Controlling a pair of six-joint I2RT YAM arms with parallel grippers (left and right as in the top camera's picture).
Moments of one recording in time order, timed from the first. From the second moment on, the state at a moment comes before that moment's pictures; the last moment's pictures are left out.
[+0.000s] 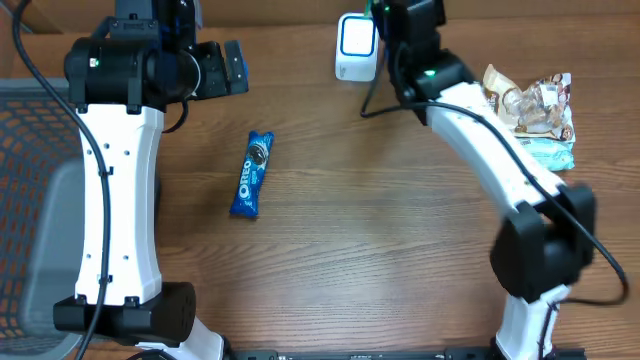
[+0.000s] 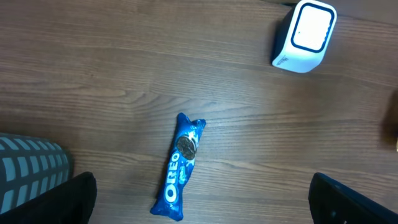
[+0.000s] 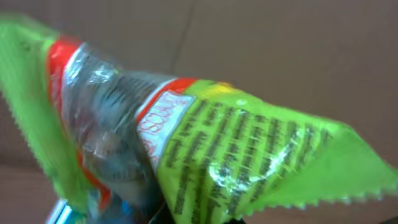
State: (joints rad) left arm -0.06 1.76 2.17 -1.38 0.04 -0.24; right arm 0.42 2.03 1.82 -0.01 0.55 -0.24
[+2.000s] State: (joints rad) left arm -0.06 1.76 2.17 -1.38 0.04 -0.24; right arm 0.37 2.31 1.82 0.29 0.01 -1.42
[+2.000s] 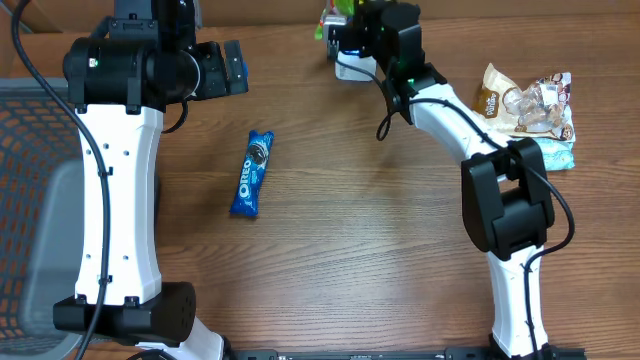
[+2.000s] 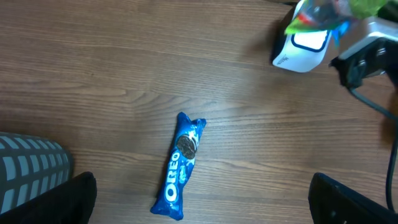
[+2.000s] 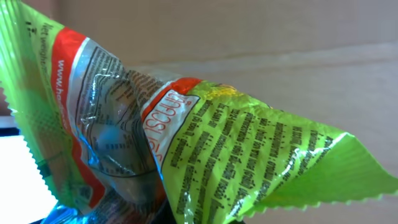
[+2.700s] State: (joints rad) left arm -0.06 1.76 2.17 -1.38 0.04 -0.24; right arm 0.51 1.78 1.84 -1.10 -0.02 0.13
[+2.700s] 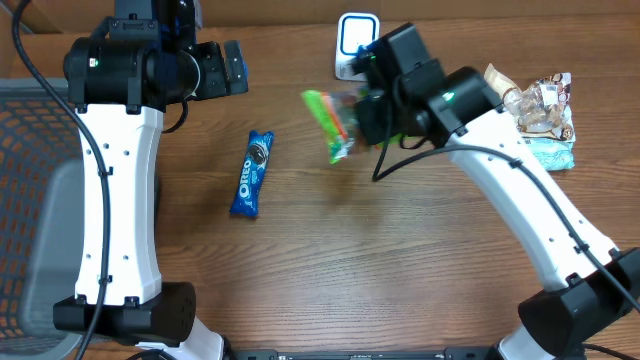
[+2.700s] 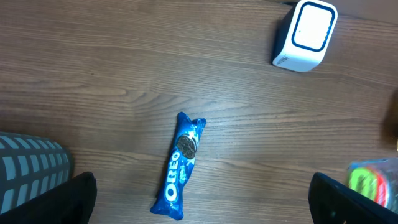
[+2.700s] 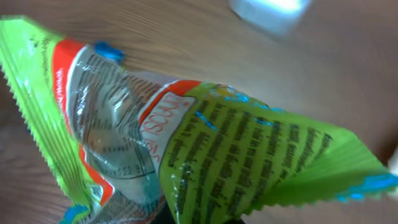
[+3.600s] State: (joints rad) left arm -0.06 1.76 2.17 -1.38 0.04 -0.24; right arm -0.30 1.80 1.37 -0.84 0.10 0.52
